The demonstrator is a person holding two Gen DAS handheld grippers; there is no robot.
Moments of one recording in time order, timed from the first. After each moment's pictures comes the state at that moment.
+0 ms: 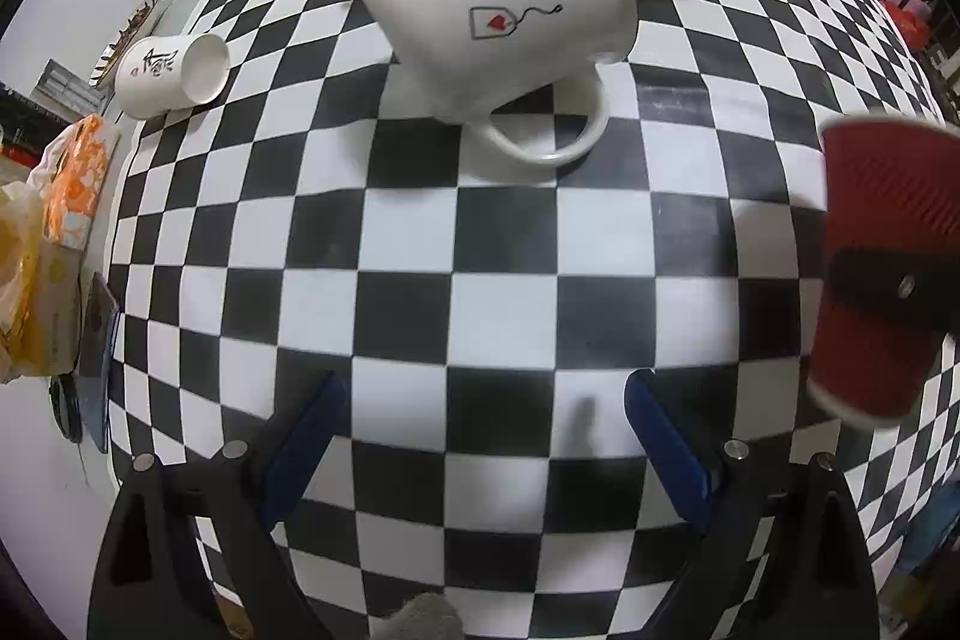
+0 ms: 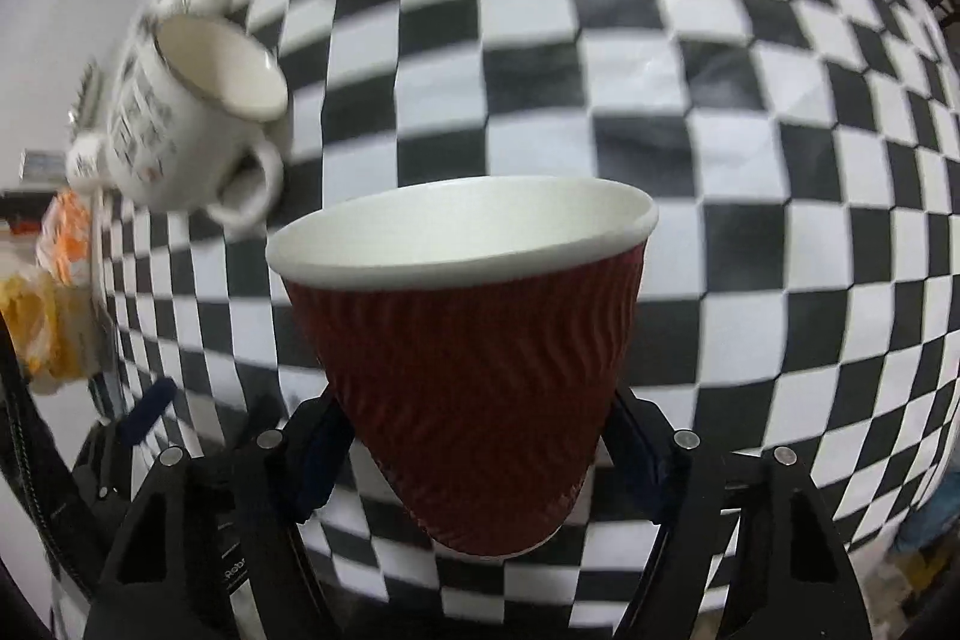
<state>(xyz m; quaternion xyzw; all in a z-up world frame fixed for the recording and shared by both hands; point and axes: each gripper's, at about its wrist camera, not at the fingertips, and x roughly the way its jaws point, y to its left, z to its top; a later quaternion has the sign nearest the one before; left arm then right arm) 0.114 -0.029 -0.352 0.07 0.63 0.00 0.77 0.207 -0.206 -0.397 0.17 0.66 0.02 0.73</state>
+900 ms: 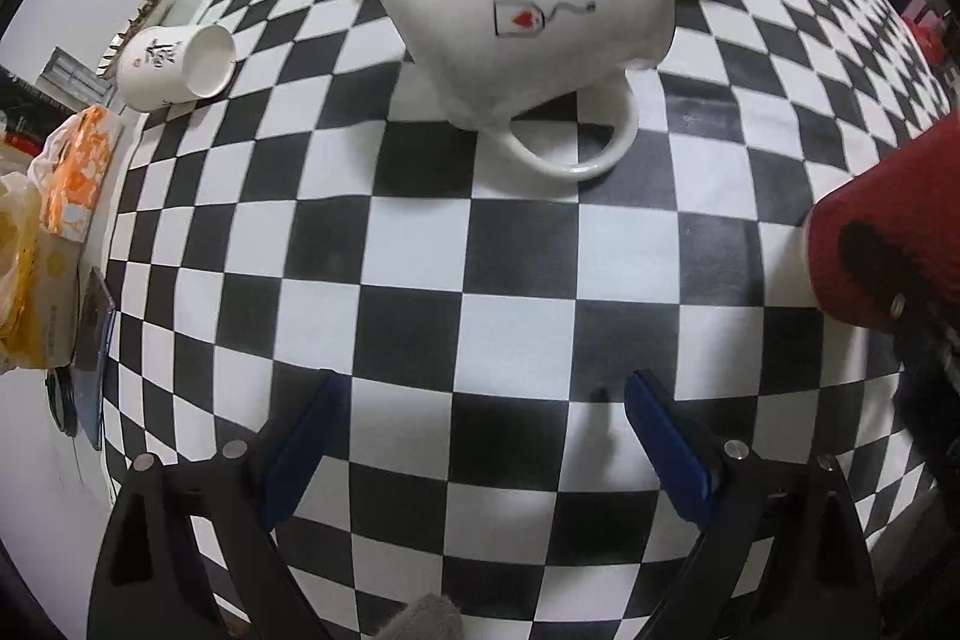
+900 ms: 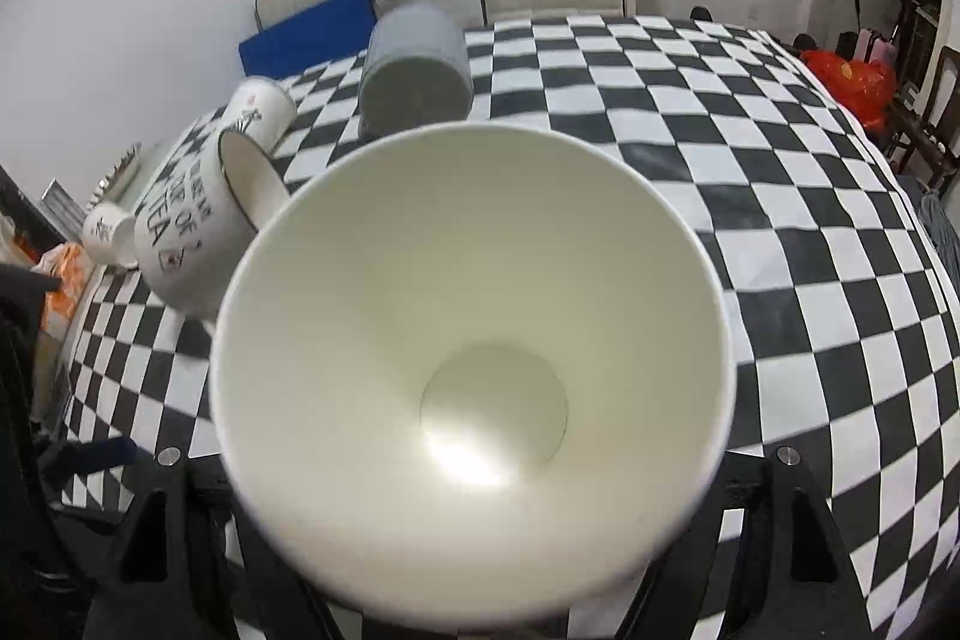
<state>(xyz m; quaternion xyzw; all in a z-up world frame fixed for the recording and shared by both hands) 0.105 -0.027 -0.360 0.06 0.62 0.01 0.78 0.168 -0.206 -0.395 0.10 0.45 0.00 0.89</state>
